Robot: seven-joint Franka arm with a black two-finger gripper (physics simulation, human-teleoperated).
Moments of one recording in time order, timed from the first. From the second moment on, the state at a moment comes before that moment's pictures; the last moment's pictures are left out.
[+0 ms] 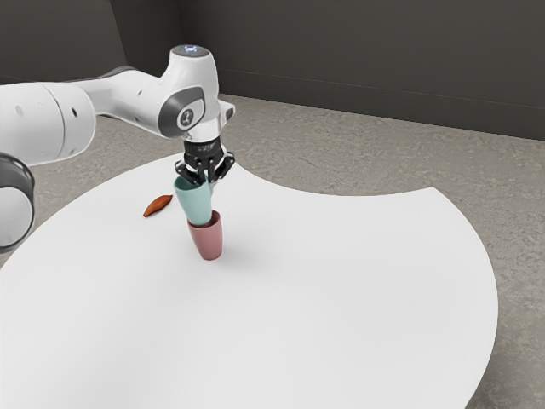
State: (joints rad) arm 0.10 0.51 -0.10 -1.43 0.21 1.99 -0.85
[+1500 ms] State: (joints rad) arm 0.09 0.52 -0.11 -1.45 0.19 2.02 -0.86
